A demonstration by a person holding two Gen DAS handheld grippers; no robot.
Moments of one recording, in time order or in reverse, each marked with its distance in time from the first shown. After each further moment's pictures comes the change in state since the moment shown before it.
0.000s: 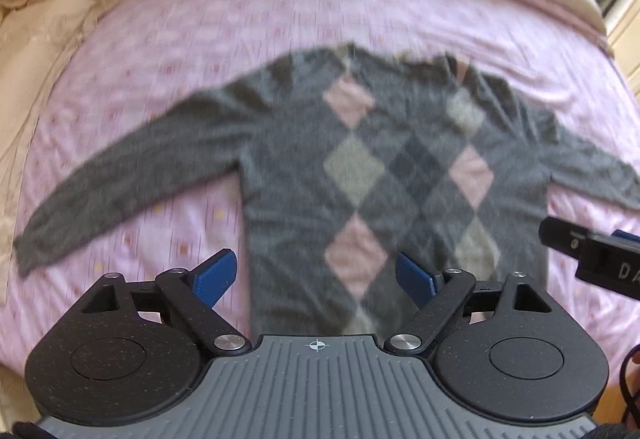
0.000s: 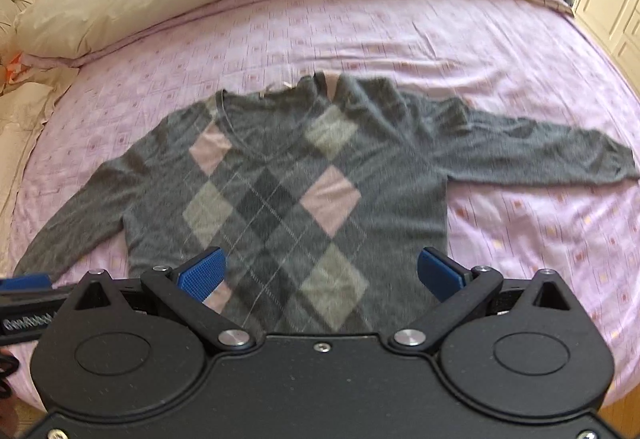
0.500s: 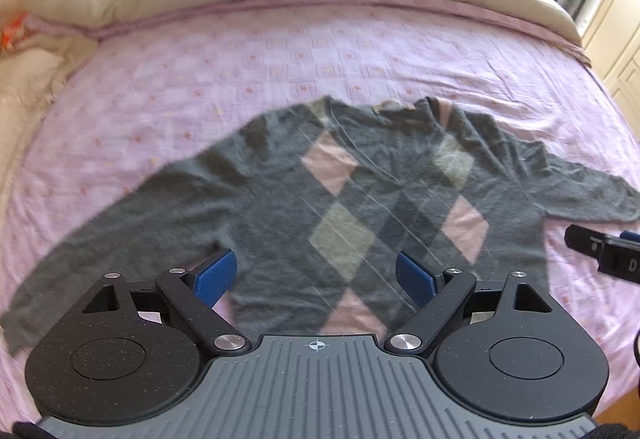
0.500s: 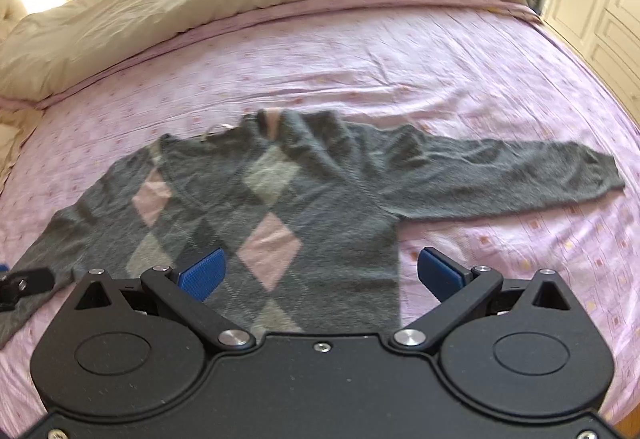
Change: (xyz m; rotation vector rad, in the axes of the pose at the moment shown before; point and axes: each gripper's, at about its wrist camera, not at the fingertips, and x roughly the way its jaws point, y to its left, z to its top) left arm 0.025 -0.007 0.034 0.071 -0.074 -0.056; right arm 0.027 -0.065 0.016 0.086 -0.086 -0.059
